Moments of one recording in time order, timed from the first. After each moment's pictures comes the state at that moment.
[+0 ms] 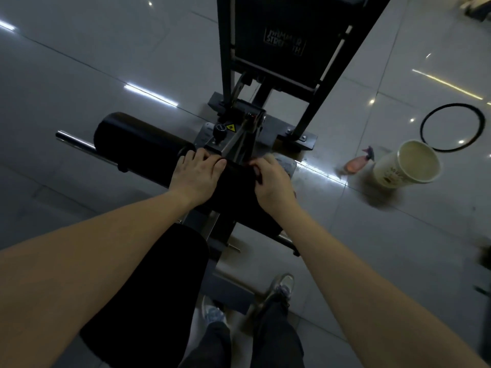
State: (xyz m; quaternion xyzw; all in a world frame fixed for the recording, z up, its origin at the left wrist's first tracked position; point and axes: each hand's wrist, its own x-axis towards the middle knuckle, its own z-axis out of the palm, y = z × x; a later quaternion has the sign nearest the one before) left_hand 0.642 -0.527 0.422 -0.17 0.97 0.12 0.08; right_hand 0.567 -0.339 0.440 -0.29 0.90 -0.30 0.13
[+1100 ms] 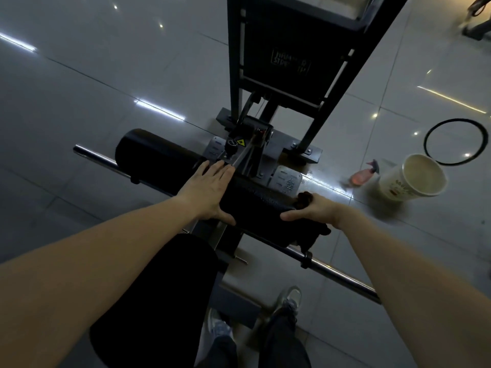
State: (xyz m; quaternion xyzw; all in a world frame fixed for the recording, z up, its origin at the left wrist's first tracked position) left_hand 0.650 -0.546 0.437 0.01 0.98 0.00 0.22; right_hand 0.510 -0.259 0.436 -0.10 0.81 -0.24 0.52
